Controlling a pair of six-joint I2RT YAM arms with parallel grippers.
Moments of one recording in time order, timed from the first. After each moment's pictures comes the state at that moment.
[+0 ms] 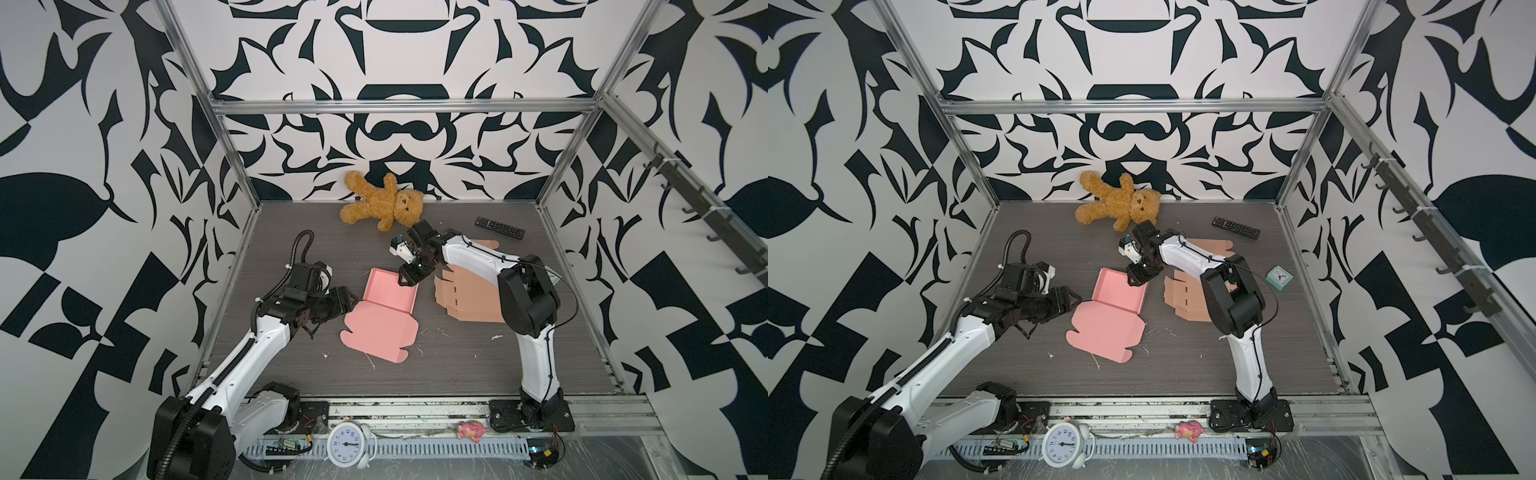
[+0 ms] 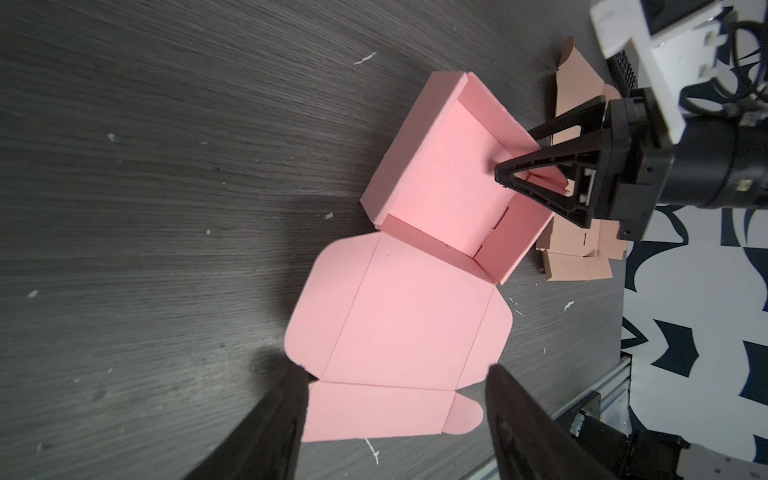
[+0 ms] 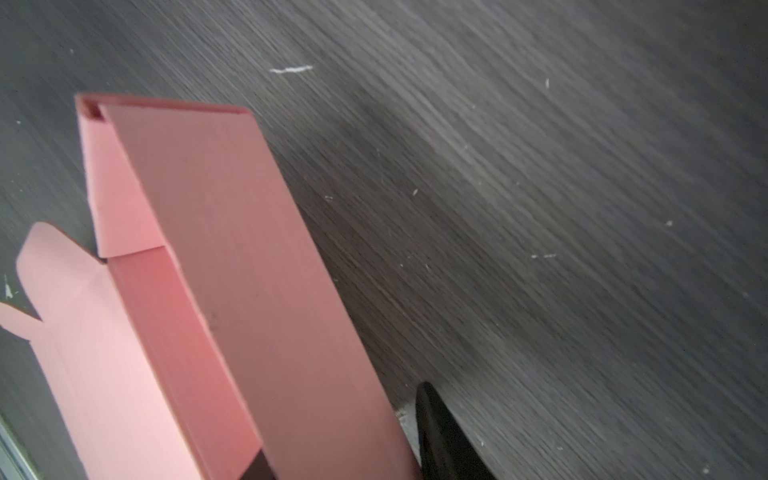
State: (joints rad) left arm -0.31 1.06 0.69 -0.55 0.39 -0.61; right arm 0.57 2.09 1.62 -0.75 -0.33 -0.07
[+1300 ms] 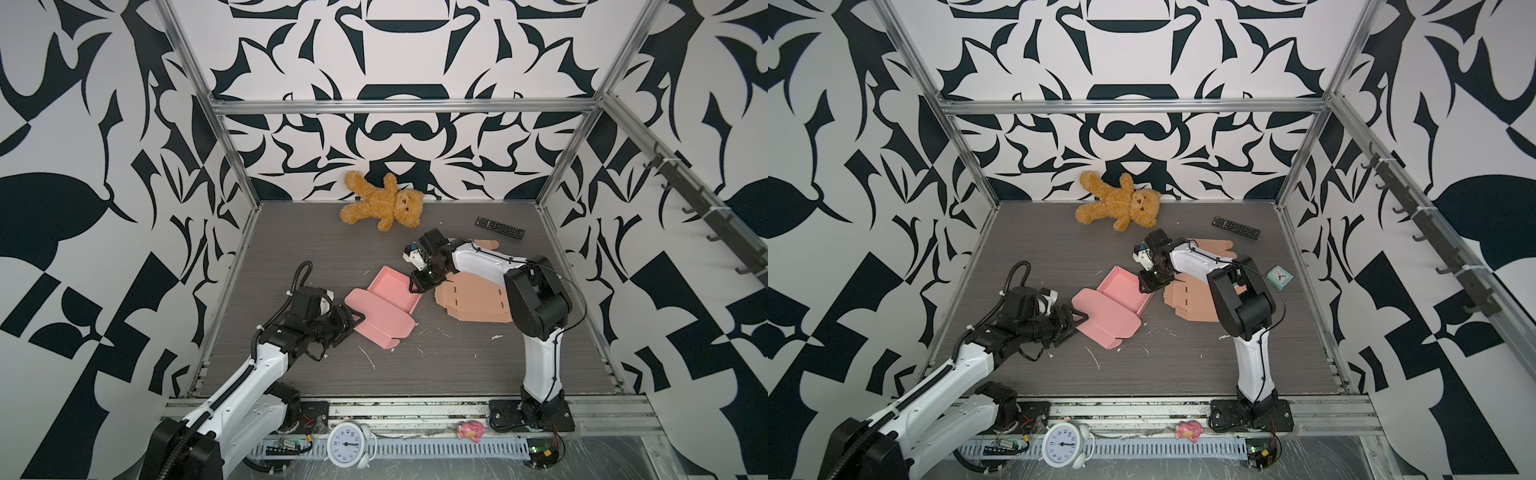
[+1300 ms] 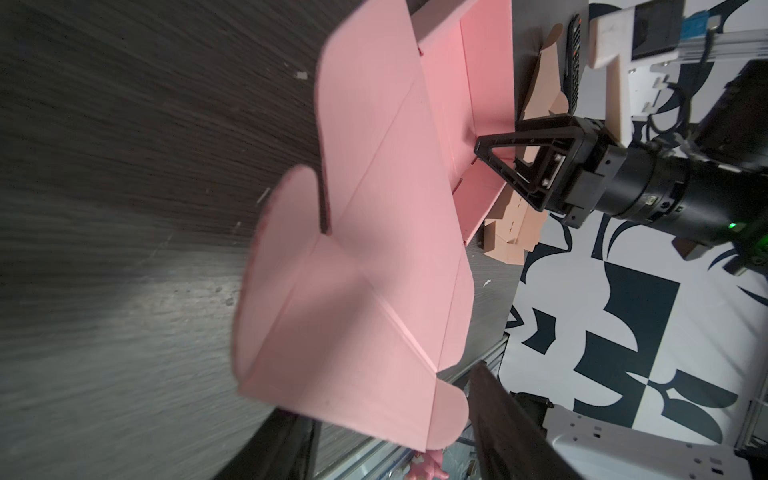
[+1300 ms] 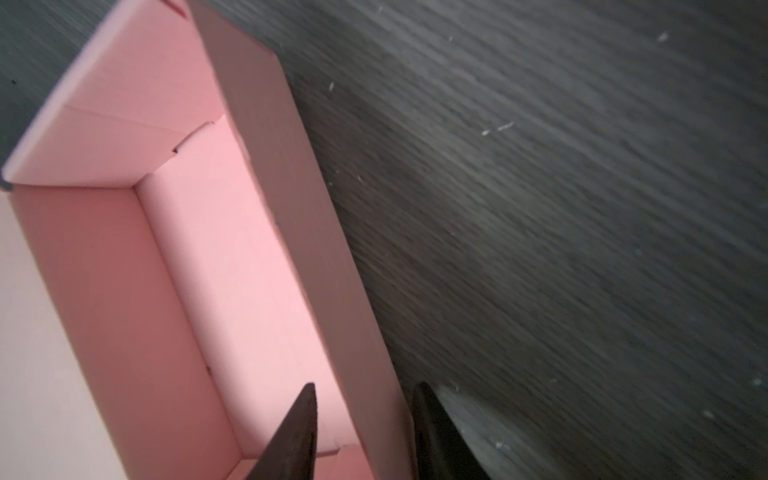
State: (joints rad) left arm -0.40 0.91 0.42 -0.31 0.52 -1.05; right arm 0.53 2.02 1.42 -0.66 -0.34 0.02
